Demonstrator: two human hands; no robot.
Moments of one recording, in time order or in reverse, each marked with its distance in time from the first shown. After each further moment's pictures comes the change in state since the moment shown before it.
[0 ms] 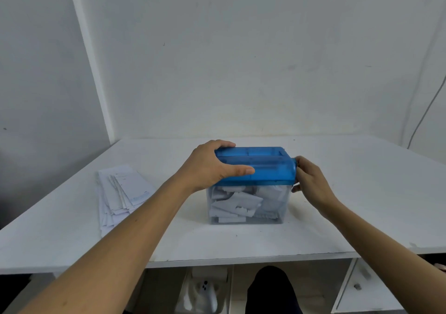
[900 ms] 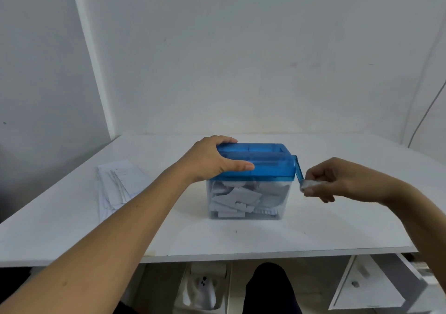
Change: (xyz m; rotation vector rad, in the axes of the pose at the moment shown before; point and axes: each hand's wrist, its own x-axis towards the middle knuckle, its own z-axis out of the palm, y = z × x) left_hand 0.008 0.001 -0.006 0.060 -0.079 -0.053; right_hand -0.023 -0.053 -0.081 -0.319 -0.669 -0.128
